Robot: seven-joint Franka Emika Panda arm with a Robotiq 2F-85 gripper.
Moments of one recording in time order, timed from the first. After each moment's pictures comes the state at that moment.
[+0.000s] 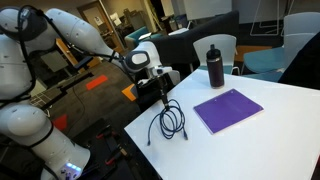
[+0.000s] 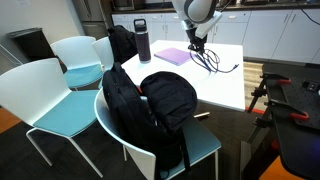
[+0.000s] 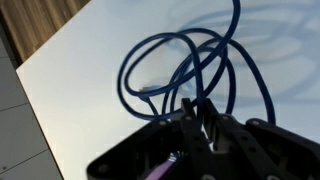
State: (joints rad) arm 0.53 0.58 -0.72 -2.10 -0.11 2.33 0.39
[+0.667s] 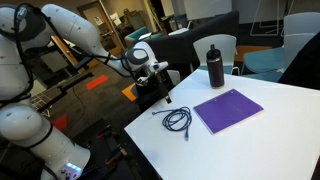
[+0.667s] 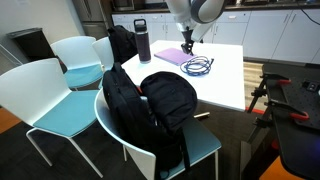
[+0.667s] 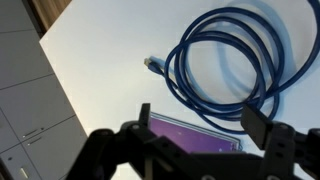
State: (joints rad) arm 0.39 0.49 -0.52 -2.10 -0.51 2.34 0.74
